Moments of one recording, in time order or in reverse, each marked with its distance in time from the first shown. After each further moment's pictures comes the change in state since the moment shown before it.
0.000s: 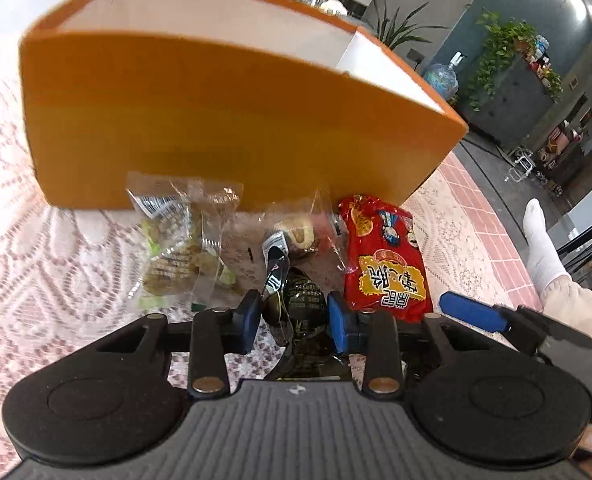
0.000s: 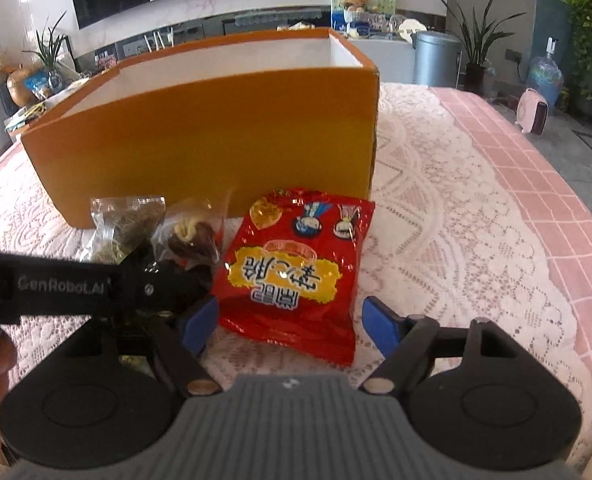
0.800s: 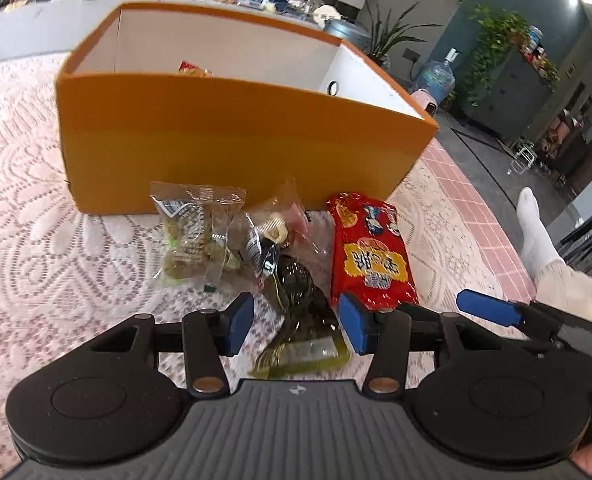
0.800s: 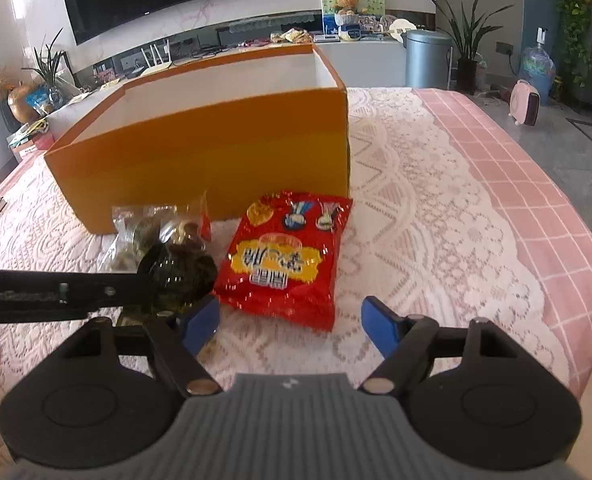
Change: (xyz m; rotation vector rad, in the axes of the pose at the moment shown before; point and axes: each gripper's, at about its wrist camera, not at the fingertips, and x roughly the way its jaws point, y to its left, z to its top) left arm -0.017 -0.013 -0.005 0.029 -0.001 0.026; right arm -0.043 -0.012 -0.005 0.043 -0.003 0.016
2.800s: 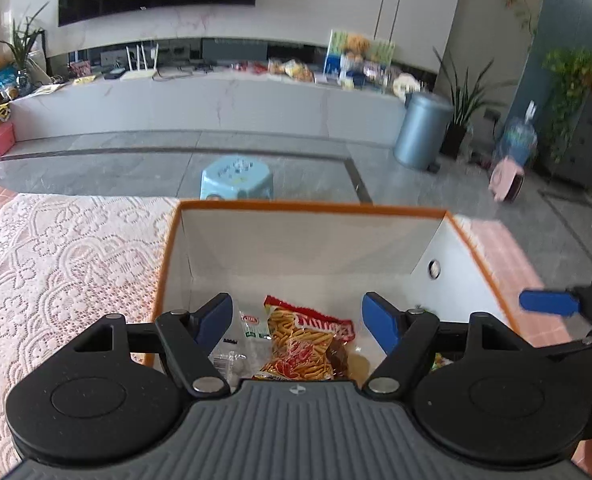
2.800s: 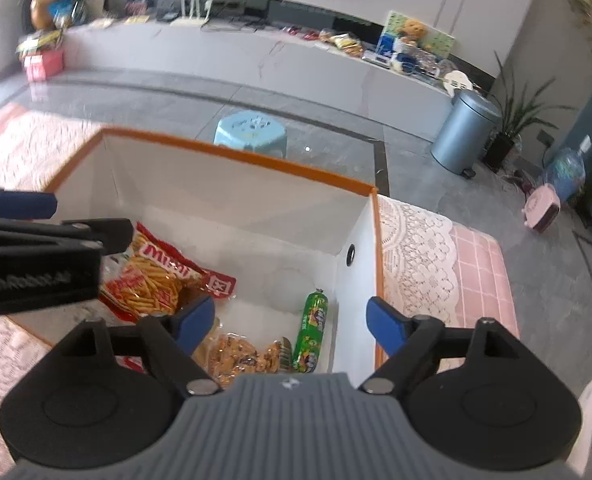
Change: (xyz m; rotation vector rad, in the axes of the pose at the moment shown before) left arm -0.033 0.010 0.150 0.007 -0.198 0.286; right arm 0.079 0.058 0.210 -0.320 0.074 -0.087
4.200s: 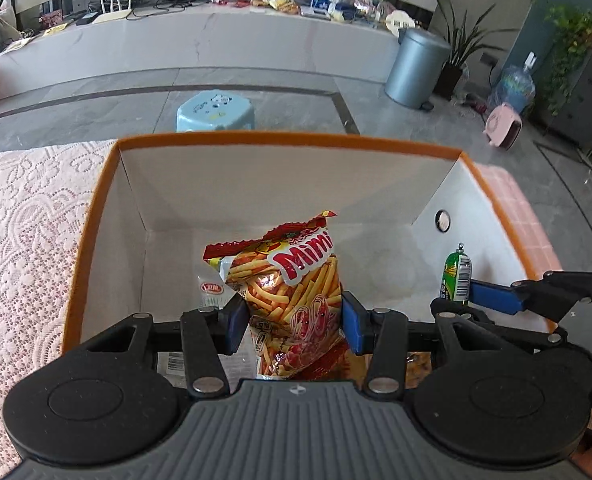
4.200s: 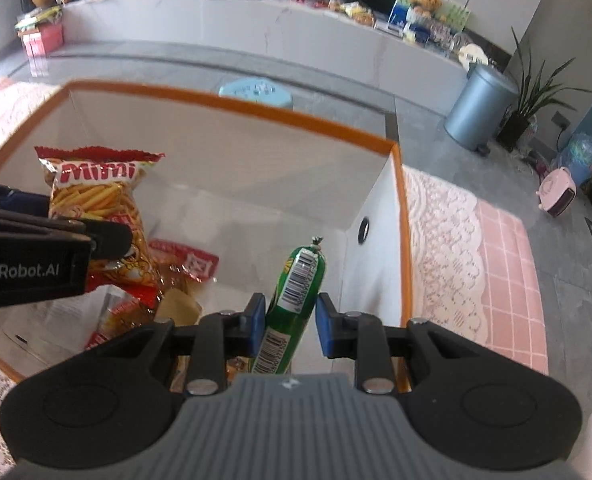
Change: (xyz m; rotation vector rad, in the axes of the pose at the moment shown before) left arm 0.075 -0.013 -0.001 0.018 0.234 -0.030; right arm 0.074 -0.008 -0.005 -0.044 0.108 0.016
